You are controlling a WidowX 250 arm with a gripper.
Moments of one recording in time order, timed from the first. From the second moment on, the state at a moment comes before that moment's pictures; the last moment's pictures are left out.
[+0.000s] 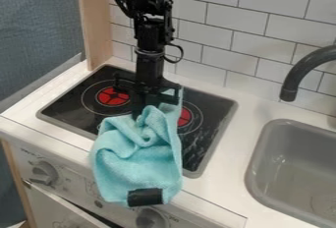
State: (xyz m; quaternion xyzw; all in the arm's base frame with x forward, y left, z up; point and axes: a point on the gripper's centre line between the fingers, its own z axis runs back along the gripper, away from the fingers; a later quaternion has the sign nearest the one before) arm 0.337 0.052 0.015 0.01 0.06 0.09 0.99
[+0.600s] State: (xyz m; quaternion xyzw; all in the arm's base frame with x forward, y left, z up) arm 0.334 0.058 0.016 0.01 0.06 0.10 0.99
